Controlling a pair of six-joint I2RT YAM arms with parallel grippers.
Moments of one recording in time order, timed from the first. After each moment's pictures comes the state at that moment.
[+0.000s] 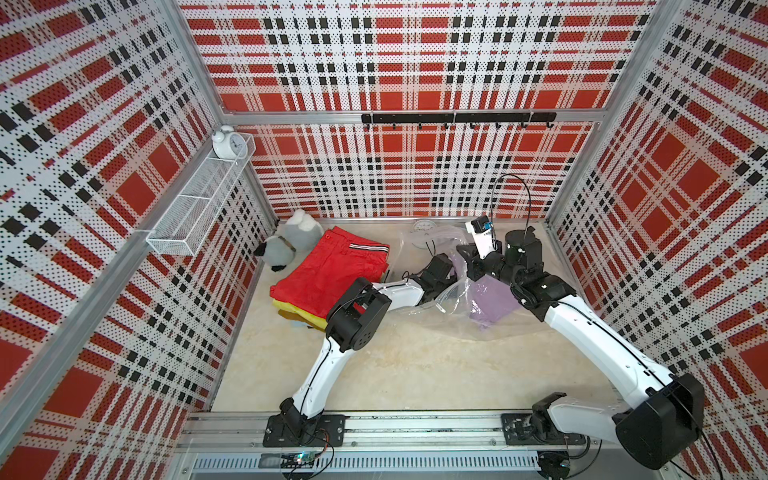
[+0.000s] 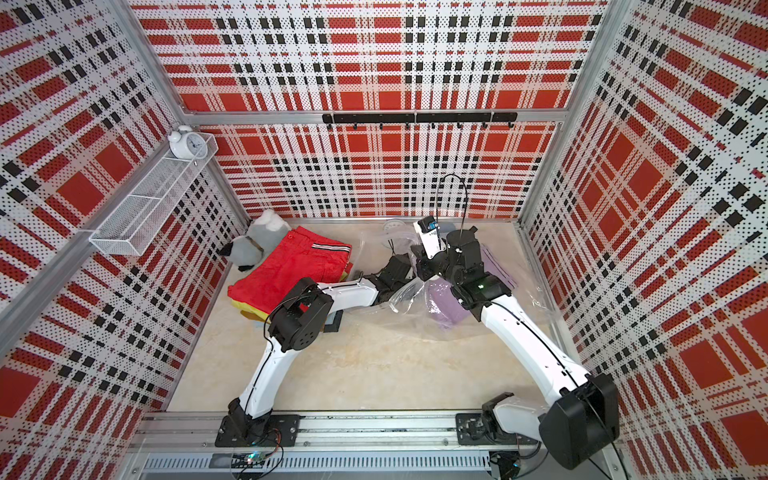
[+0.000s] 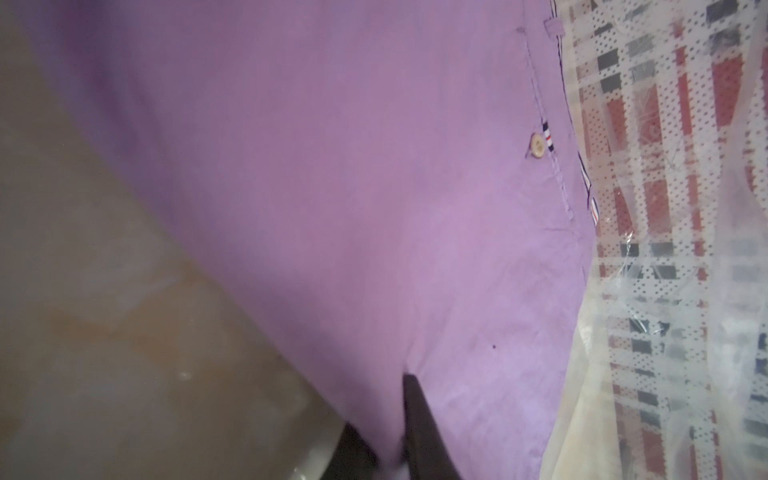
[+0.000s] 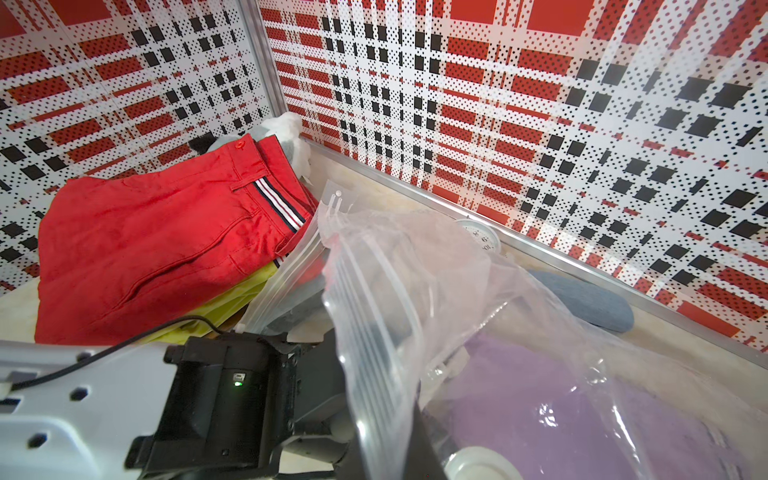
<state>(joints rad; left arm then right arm) -0.77 2.34 1.63 0.03 0.25 -0.83 0.44 1.24 1.09 -0.17 -0.21 -0.07</state>
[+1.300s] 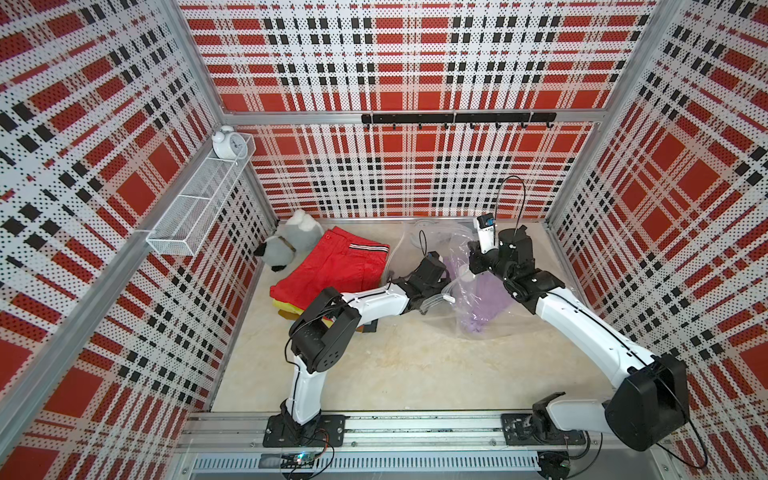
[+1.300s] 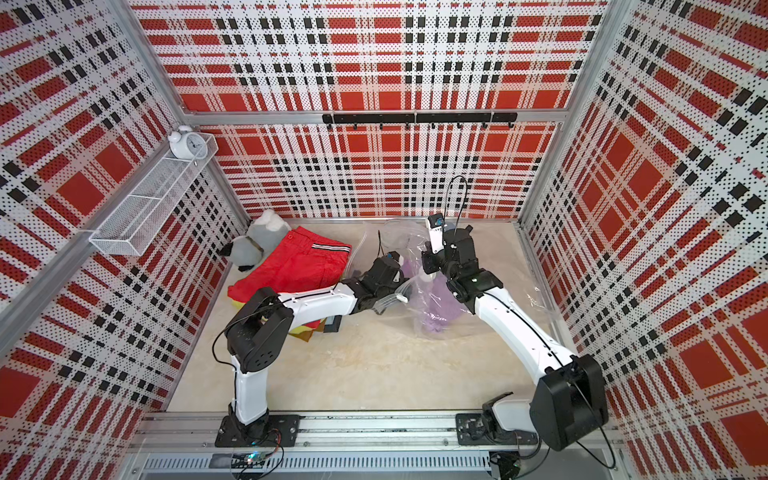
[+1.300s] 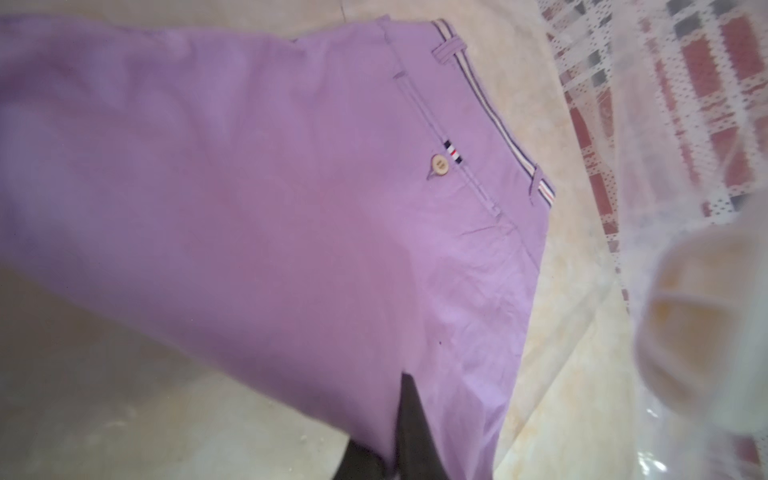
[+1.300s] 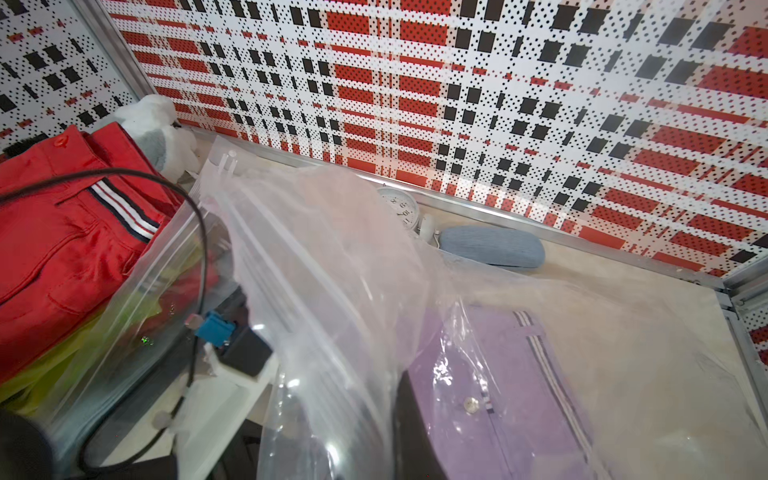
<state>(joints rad) -0.79 1.97 1.35 -0.05 0.06 -0.70 0.38 1.33 1.09 -0.14 0.03 0.01</state>
